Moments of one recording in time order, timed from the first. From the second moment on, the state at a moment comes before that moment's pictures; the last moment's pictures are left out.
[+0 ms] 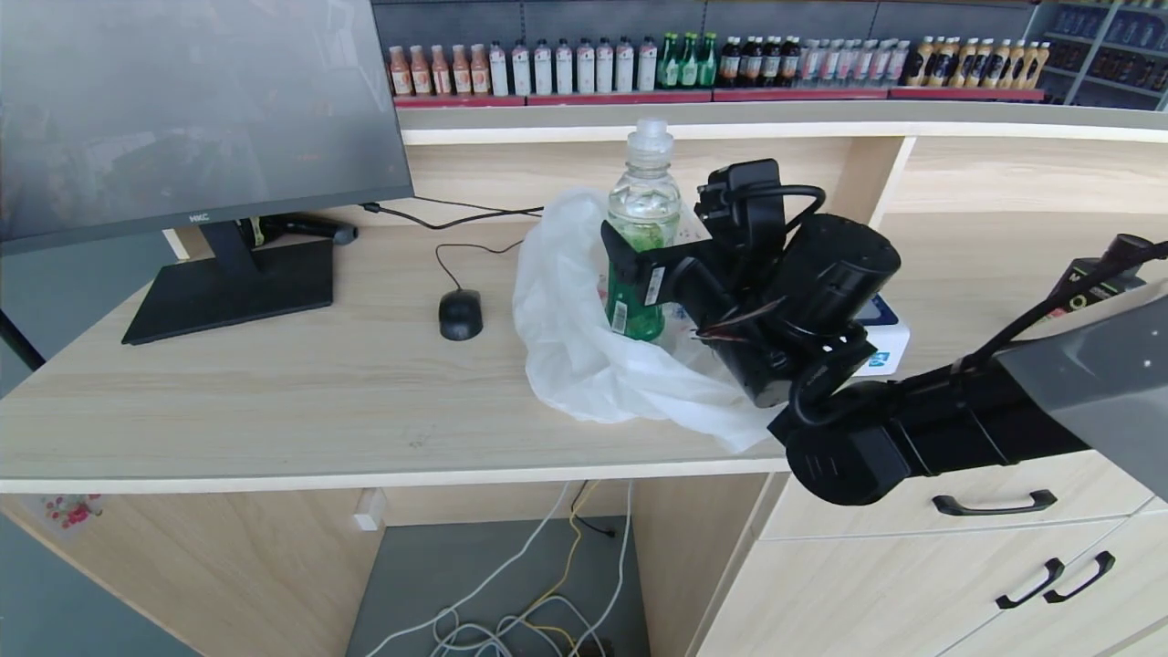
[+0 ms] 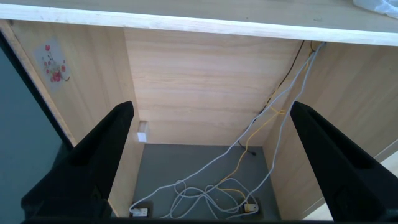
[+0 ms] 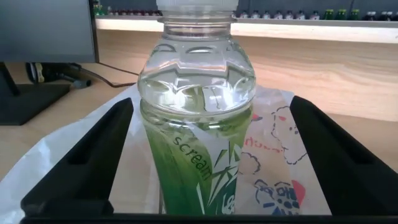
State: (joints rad) left arm 0.00 0.00 0.00 0.00 0.00 0.00; right arm 0.62 2.08 -1.22 -1.24 -0.22 -0.15
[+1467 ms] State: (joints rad) left arm 0.00 0.00 0.00 0.00 0.00 0.00; right arm 0.70 1.92 -0.78 -1.57 -0.17 -0.06
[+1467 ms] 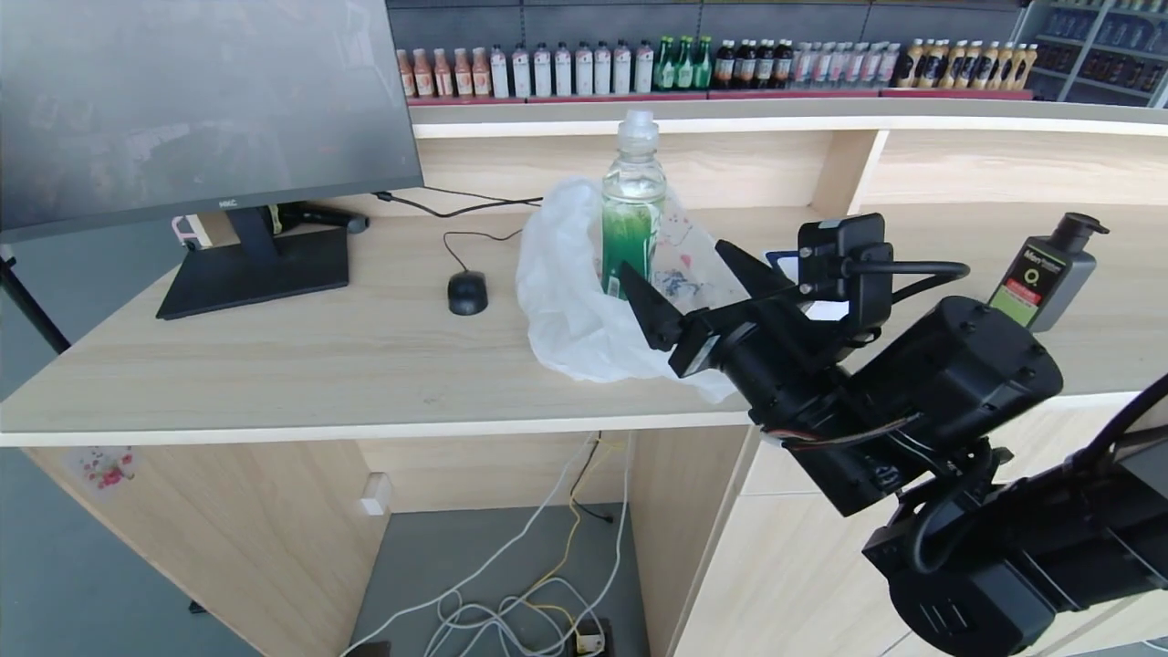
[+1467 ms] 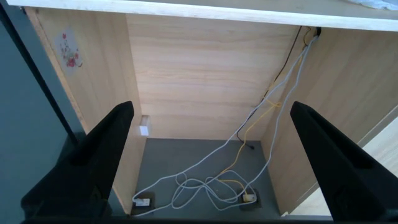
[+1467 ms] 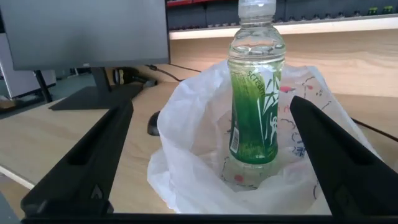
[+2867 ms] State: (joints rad) left arm 0.00 0.00 0.00 0.00 0.00 -0.01; right arm 0.59 1.86 -0.66 -1.57 -0.17 -0.06
